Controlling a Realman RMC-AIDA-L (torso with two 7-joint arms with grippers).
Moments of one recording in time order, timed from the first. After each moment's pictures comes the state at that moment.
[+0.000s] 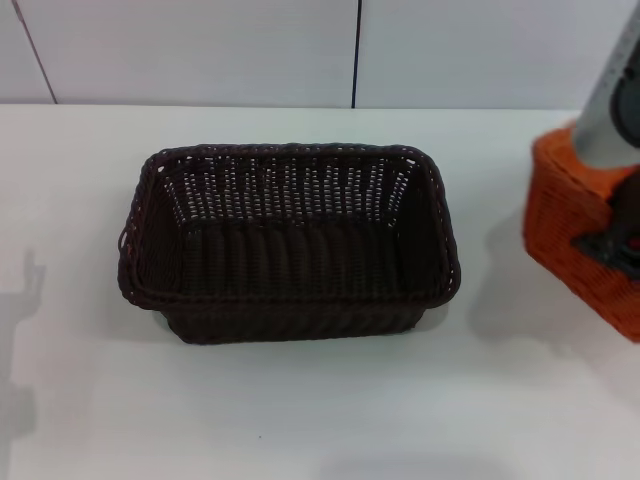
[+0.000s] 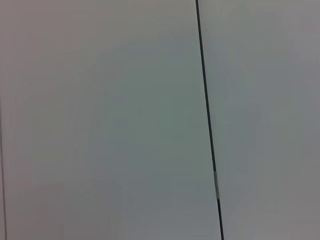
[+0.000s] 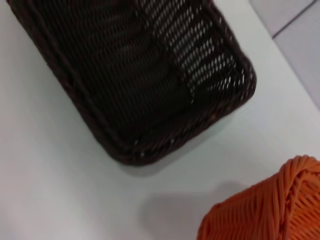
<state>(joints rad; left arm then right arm) -0.12 -2.07 -1.00 -0.49 2.20 1.19 0.24 0.56 2.07 -1.53 -2.05 -2.85 -1.92 2.53</state>
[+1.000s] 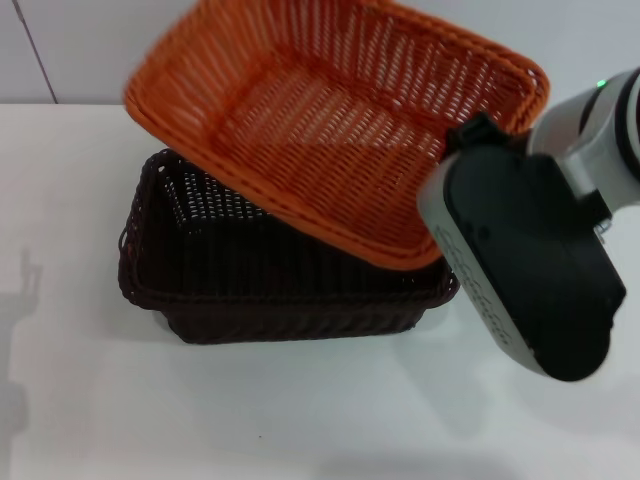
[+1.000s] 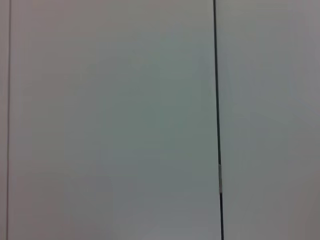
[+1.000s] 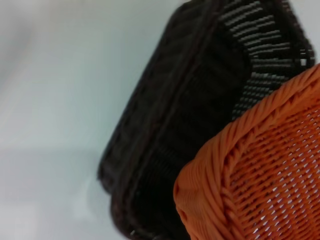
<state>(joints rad) -0.13 -2.07 -1.01 -0.49 2.18 1.17 0.18 0.69 1.97 -1.91 -1.99 -2.83 -1.67 1.91</state>
